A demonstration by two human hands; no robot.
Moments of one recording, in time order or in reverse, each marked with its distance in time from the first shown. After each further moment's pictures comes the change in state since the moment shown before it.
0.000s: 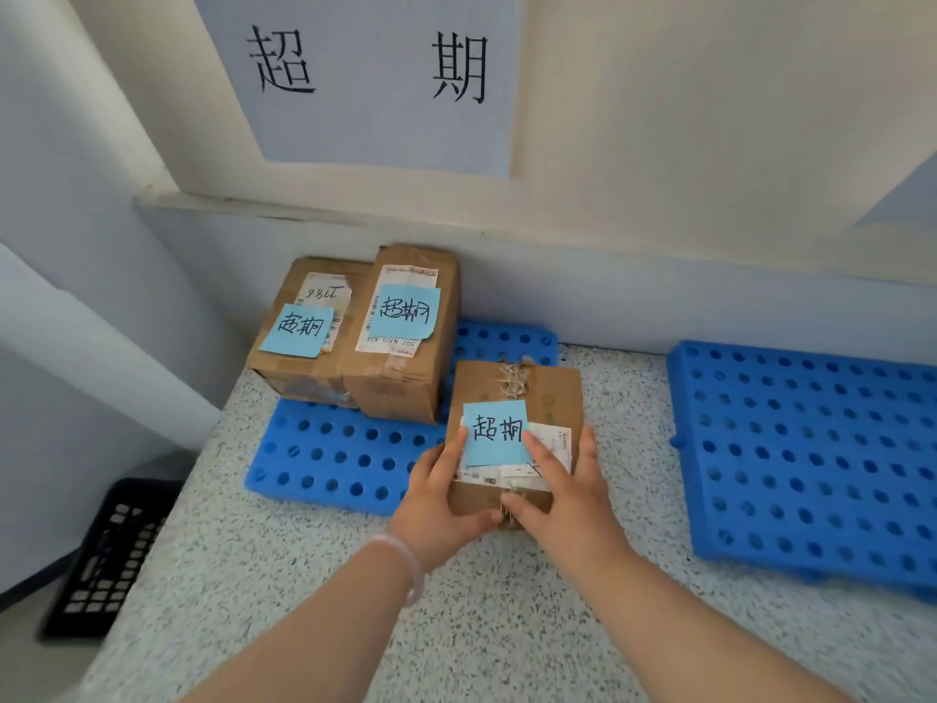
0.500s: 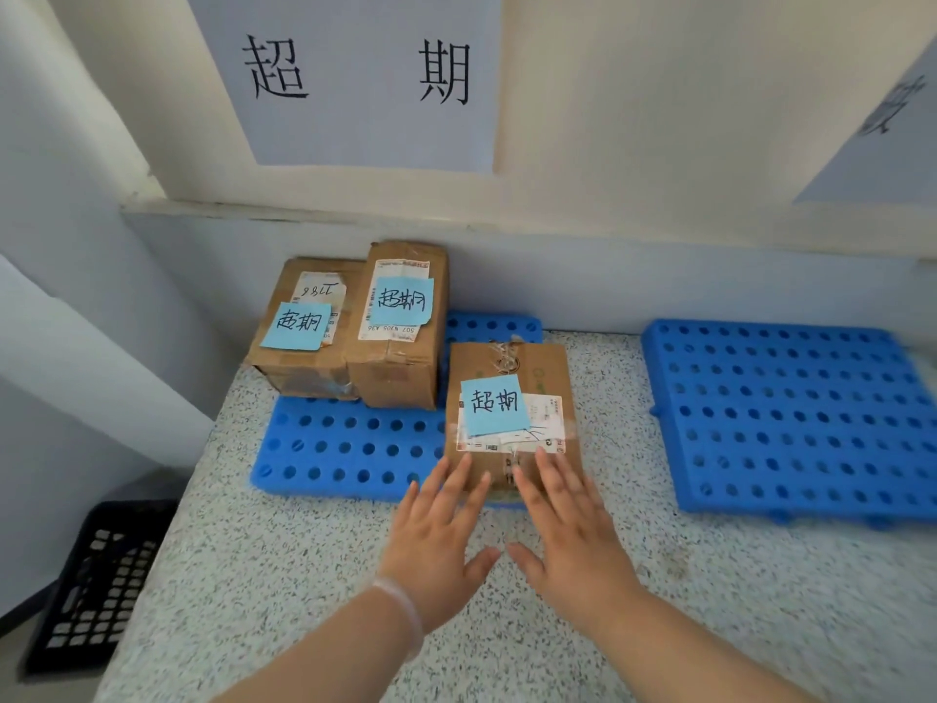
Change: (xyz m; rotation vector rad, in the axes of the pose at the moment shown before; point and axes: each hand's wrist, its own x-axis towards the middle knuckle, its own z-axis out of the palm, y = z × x) left_hand -0.064 -0.015 0.002 0.897 -0.012 0.328; right_hand -0.070 0.008 0.033 -0.491 0.024 -0.193
